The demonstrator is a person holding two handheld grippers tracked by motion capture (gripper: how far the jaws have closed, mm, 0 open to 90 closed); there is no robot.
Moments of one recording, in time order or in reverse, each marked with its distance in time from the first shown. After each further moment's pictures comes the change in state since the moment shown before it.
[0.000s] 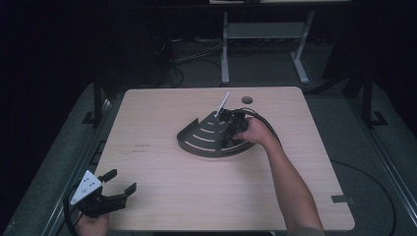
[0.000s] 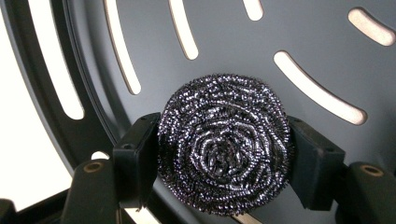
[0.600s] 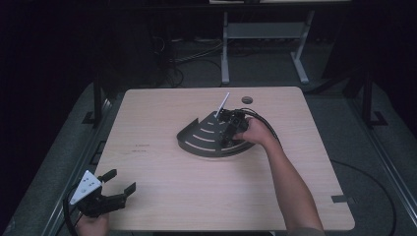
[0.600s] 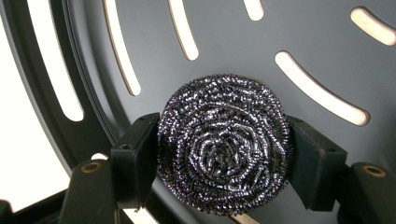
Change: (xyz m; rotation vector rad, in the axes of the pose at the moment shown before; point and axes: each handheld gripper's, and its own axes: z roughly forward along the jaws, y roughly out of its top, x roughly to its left) left arm 0.001 0.000 0.000 0.001 0.003 -0.002; right arm 0.000 0.000 0.001 0.002 0.006 0.004
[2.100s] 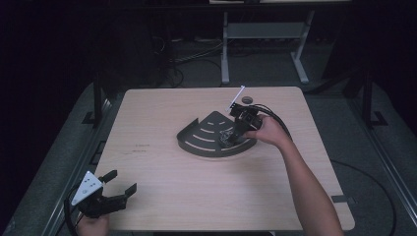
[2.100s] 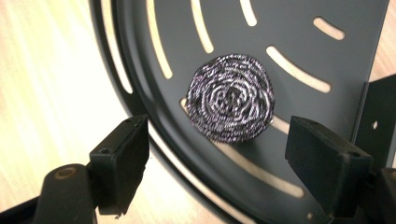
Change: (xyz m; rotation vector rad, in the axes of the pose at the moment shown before) left arm -0.002 -0.001 0.000 0.008 -0.001 0.009; right arm 0.014 -0.033 -0.051 -0.123 -0.011 0.002
